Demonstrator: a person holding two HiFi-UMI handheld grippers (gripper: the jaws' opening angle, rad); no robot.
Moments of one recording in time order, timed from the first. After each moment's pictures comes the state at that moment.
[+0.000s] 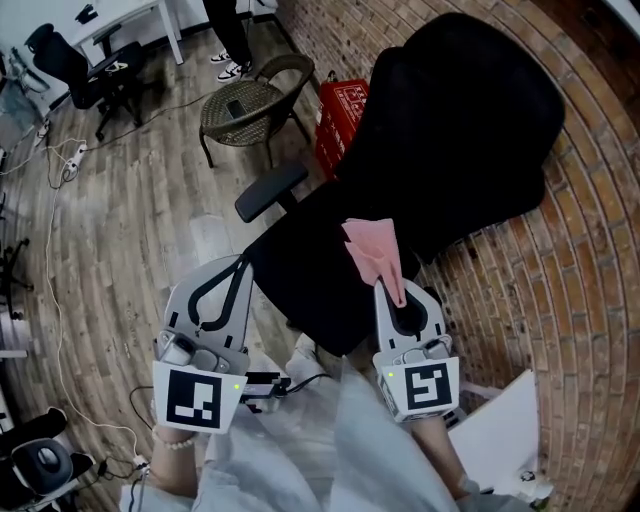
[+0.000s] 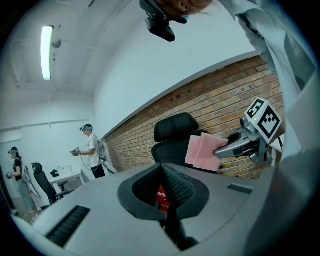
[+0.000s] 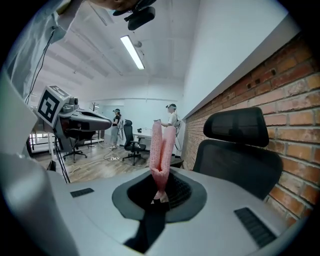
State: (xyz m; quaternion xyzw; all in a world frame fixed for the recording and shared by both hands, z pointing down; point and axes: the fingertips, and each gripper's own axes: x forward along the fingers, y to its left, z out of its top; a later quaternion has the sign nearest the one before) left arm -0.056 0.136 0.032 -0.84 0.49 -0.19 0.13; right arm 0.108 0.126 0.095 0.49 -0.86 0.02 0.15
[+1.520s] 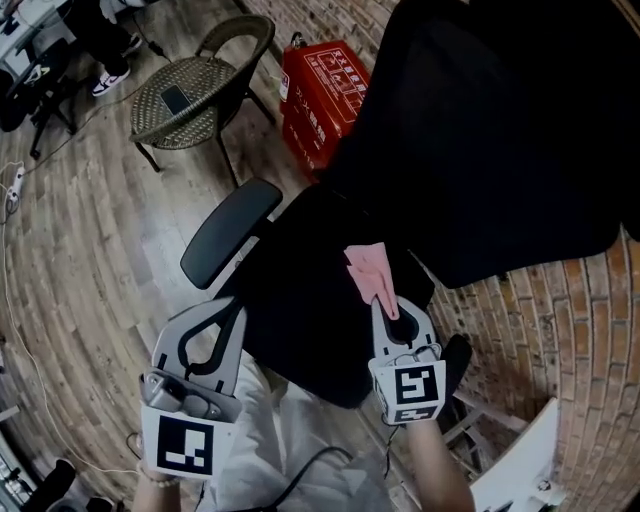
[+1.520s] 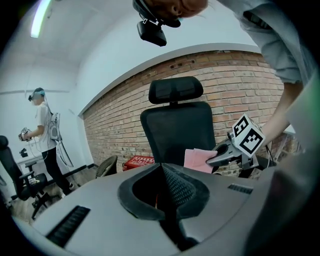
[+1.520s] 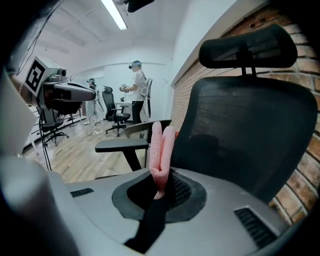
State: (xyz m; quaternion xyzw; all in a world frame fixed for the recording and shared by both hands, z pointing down) left arm -0.073 -0.052 0.245 -0.89 0.39 -0.22 0.03; right arm 0.117 -0.049 0.356 0.55 -0.78 0.12 0.28
